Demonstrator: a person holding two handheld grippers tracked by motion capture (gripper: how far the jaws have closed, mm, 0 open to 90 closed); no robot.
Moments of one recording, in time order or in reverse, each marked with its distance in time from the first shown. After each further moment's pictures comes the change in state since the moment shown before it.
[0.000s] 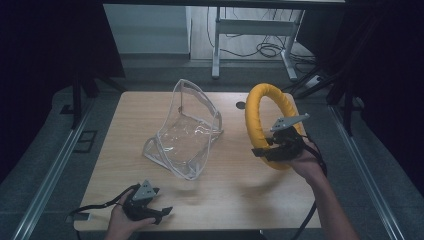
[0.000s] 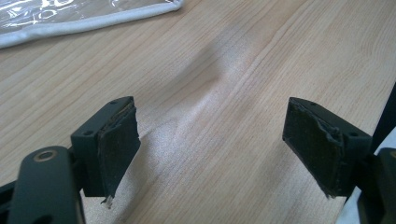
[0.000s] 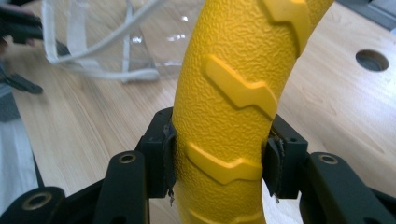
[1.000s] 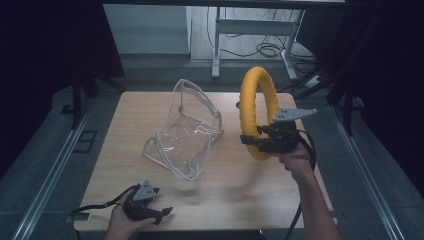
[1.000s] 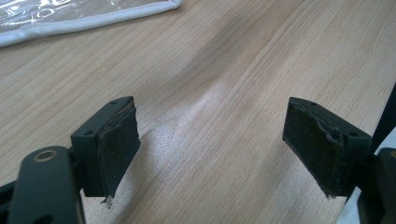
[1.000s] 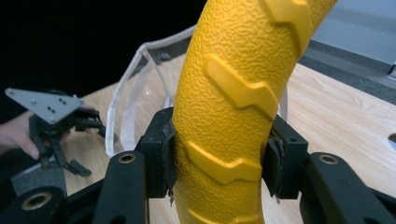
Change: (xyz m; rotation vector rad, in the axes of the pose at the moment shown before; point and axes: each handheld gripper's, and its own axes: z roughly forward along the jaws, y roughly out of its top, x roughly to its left) left arm -0.001 0.000 0.001 -0.002 0.001 -0.002; right arm 0.013 0.025 -0.006 -0.315 0.113 0.046
